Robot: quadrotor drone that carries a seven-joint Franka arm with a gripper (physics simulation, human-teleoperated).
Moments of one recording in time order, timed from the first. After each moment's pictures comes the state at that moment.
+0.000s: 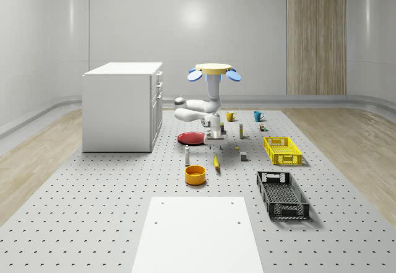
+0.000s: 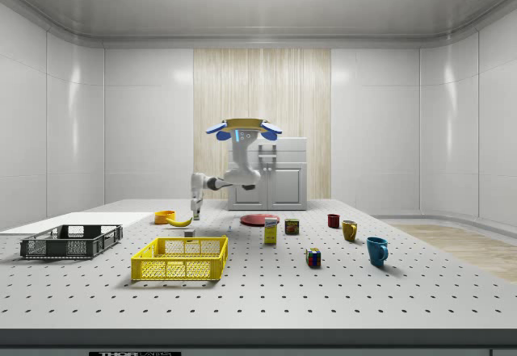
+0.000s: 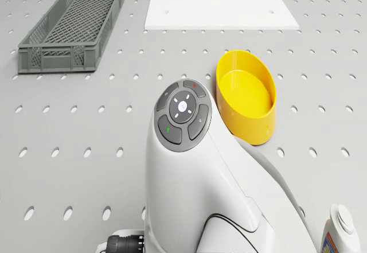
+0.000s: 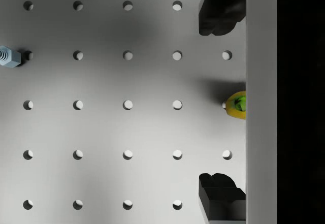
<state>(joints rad) -1.17 -1.52 1.37 -2.87 -1.77 1.58 1.69</state>
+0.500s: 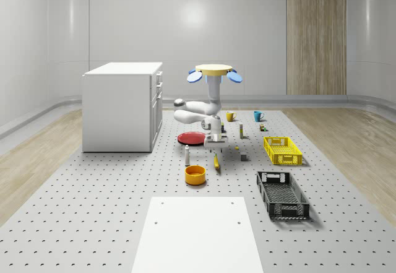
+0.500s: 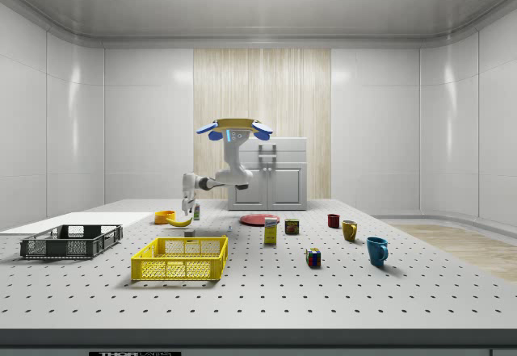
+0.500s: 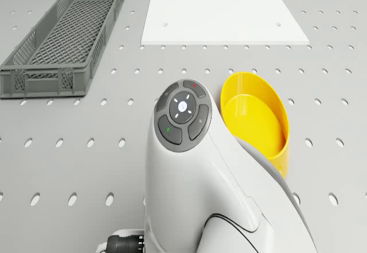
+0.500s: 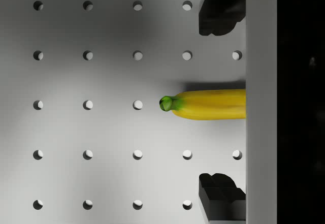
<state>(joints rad) -1.17 -1.53 1.37 -2.87 -1.77 1.59 1.69</state>
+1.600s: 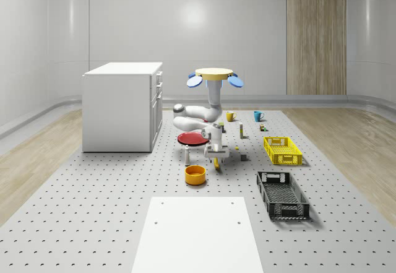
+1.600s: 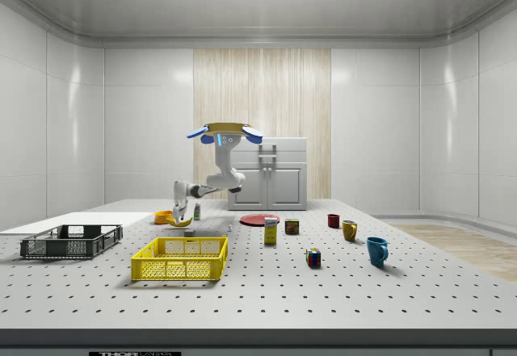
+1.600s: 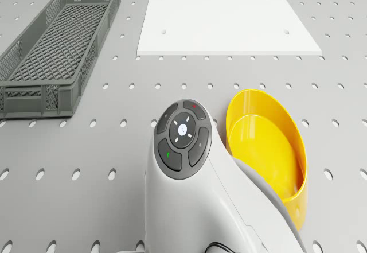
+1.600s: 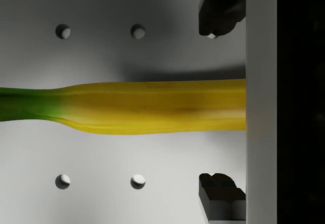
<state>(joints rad) -1.19 -1.55 1.26 -2.85 -1.87 1.64 1.69</state>
